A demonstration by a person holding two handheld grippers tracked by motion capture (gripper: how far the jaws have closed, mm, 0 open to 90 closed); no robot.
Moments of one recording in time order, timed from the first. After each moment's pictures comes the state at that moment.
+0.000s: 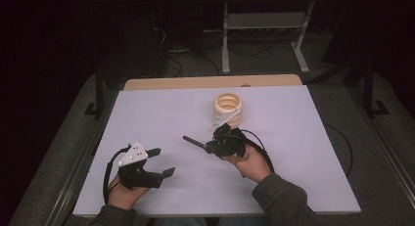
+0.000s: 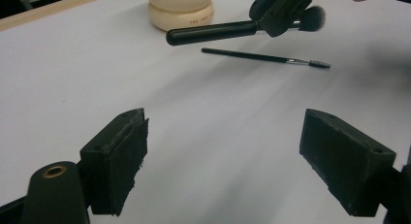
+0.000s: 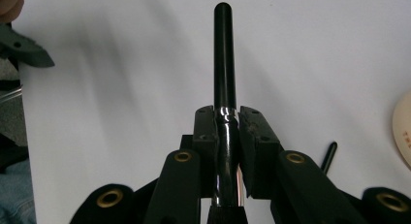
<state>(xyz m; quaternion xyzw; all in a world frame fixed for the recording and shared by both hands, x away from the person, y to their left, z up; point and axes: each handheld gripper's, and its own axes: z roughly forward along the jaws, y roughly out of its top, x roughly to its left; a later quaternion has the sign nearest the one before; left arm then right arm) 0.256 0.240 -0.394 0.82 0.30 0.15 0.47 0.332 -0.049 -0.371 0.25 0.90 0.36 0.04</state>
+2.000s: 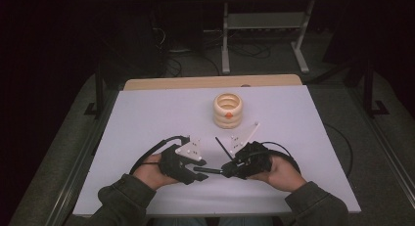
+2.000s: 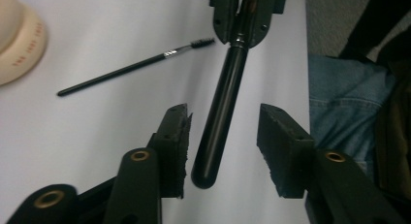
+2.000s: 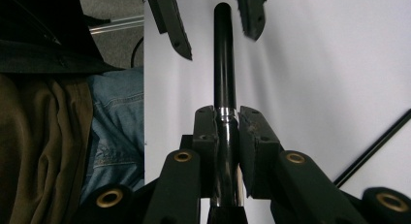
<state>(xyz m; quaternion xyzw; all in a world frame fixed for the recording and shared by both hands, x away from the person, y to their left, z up) 0.279 0.129 -0.354 0.95 0.05 0.02 0.32 0.291 -0.097 -0.361 0.09 0.93 0.35 -0.03</state>
